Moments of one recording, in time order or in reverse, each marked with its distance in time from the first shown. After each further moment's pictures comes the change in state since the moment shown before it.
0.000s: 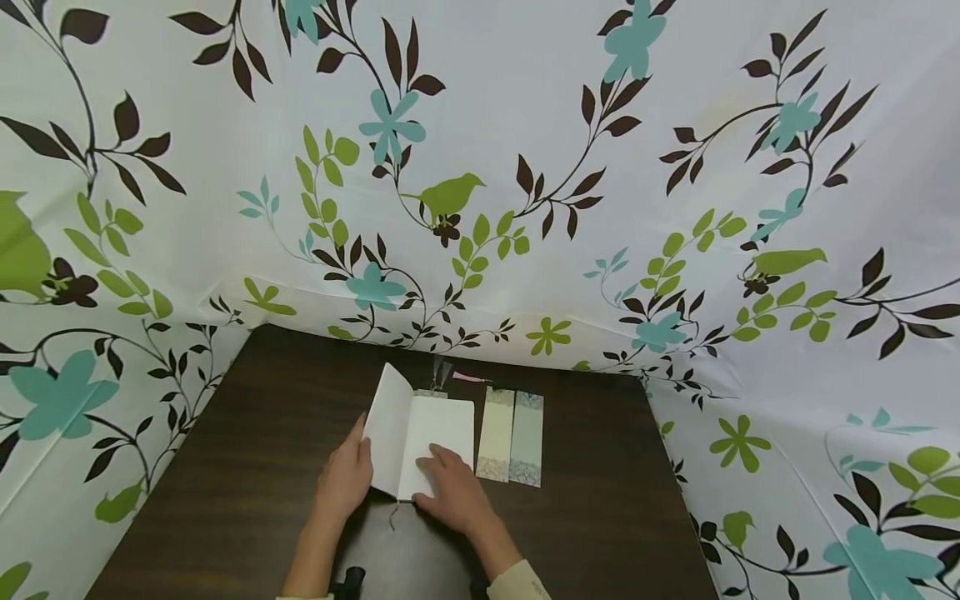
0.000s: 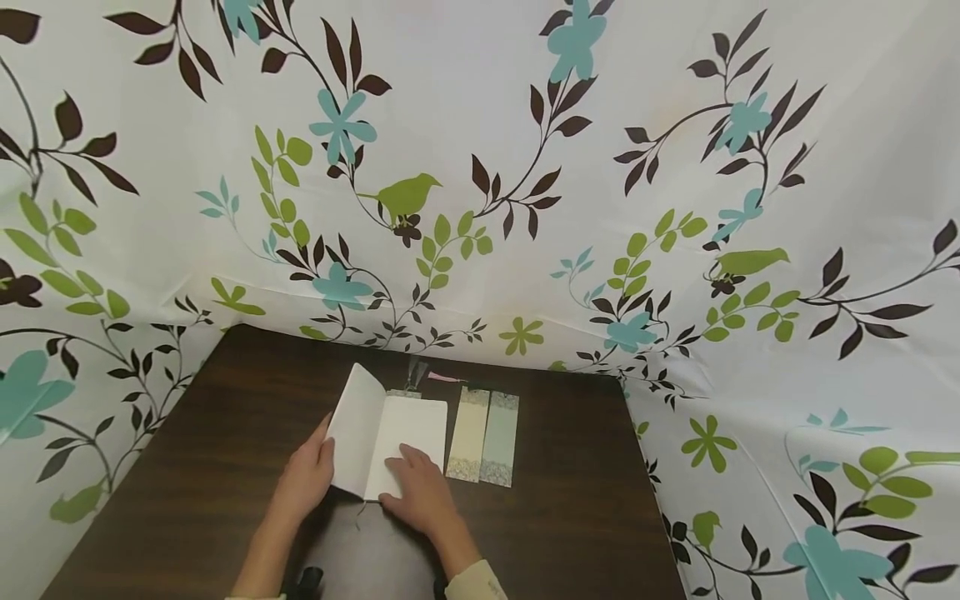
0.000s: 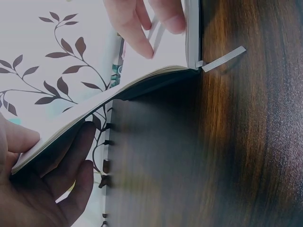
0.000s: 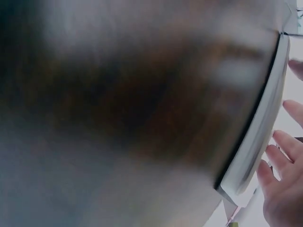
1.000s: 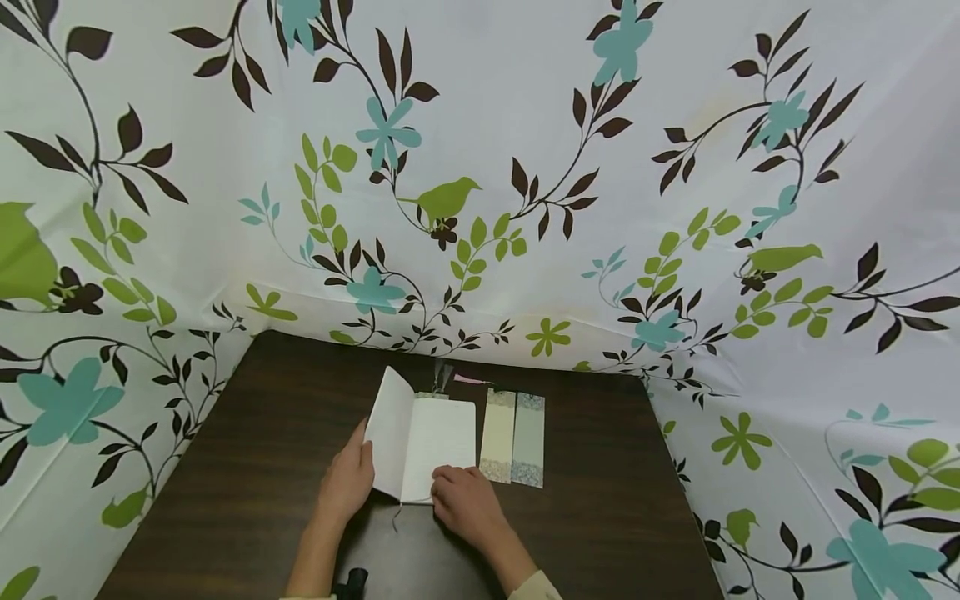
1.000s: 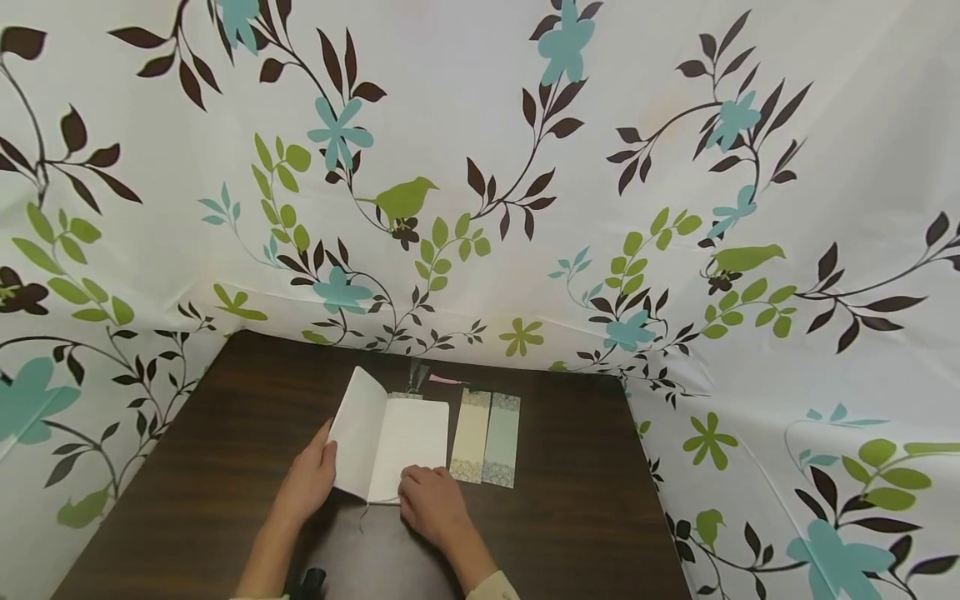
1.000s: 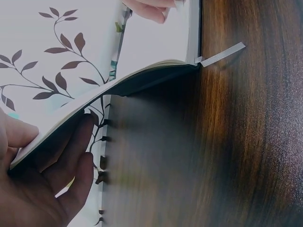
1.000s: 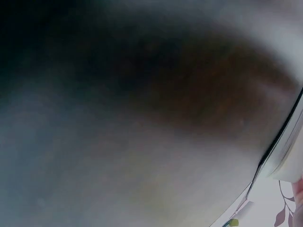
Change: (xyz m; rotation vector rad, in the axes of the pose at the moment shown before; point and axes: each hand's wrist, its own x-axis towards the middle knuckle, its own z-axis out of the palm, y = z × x) left_hand 0.001 -0.005 0.000 -0.023 -0.038 0.022; right_hand -0.022 0.020 0.006 -0.294 0.307 -0.343
